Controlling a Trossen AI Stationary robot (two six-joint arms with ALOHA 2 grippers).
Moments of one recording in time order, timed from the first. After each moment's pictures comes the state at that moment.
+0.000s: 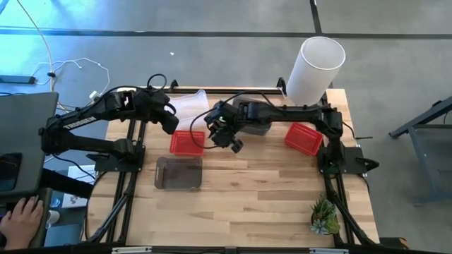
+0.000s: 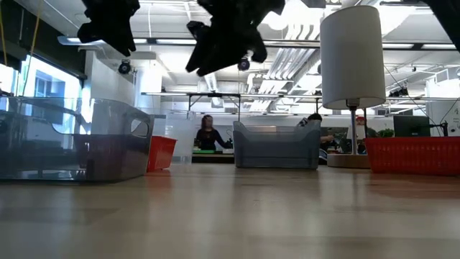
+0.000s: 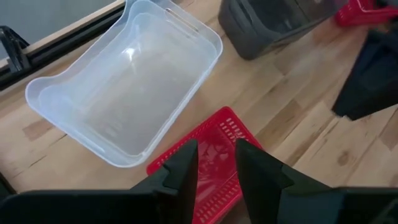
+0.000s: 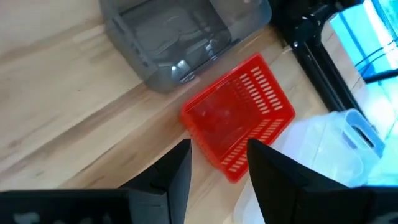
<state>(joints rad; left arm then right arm) 0.46 0.99 1.13 -1.08 -0.15 -0.53 -0.12 1.99 1.79 -0.66 -0.23 -1.04</state>
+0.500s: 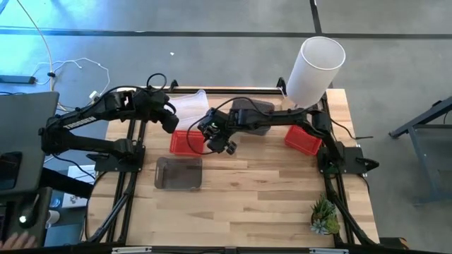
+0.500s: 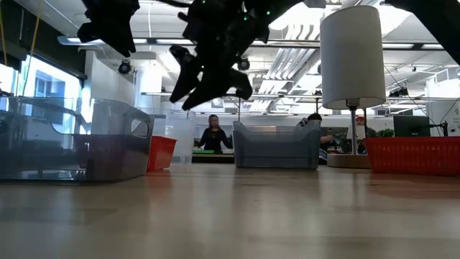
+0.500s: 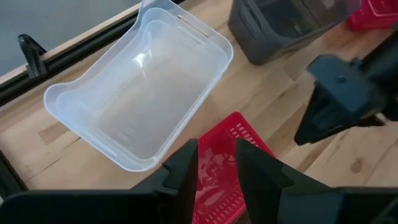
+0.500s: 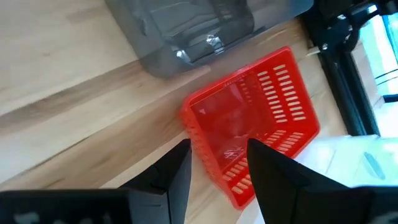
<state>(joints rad) 0.46 0.99 1.13 -1.08 -0.19 -0.52 -0.12 2.13 1.79 -0.55 -0.23 -1.20</state>
